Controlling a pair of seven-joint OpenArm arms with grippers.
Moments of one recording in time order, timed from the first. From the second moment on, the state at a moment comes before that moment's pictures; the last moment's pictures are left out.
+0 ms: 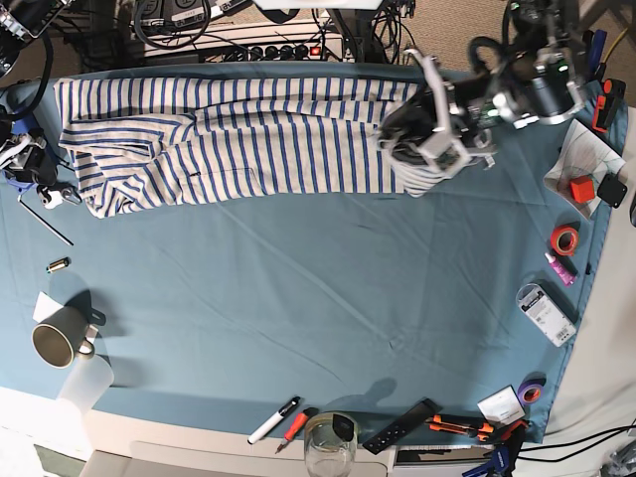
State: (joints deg) left arm 20.1 -14.1 0.8 126.4 -44.0 -35.7 65.7; right arm -11.6 33.1 55.5 89.6 60.1 39.8 -78.3
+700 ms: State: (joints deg) left arm 8.1 -4.5 29.3 116.9 -16.7 -27.3 59.0; right arm -11.6 30.2 55.5 89.6 59.9 39.8 -78.2
